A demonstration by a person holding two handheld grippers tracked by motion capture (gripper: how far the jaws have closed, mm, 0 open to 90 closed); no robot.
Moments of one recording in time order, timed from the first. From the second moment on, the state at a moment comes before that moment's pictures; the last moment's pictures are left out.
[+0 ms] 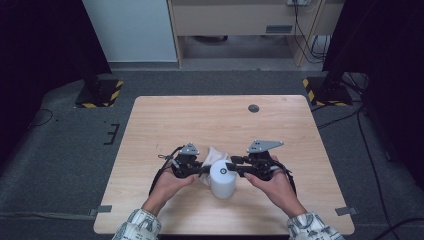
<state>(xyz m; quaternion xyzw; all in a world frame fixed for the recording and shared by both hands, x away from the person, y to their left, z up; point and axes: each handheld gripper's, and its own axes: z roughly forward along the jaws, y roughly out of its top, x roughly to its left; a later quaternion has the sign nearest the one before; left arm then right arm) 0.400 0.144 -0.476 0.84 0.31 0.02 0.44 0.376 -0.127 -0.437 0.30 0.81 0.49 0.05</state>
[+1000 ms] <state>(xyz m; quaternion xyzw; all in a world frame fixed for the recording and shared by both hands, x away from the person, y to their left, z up) 0.403 0.144 -0.473 0.84 0.31 0.02 0.44 0.376 -0.125 -0.438 0.30 0.81 0.49 0.05</state>
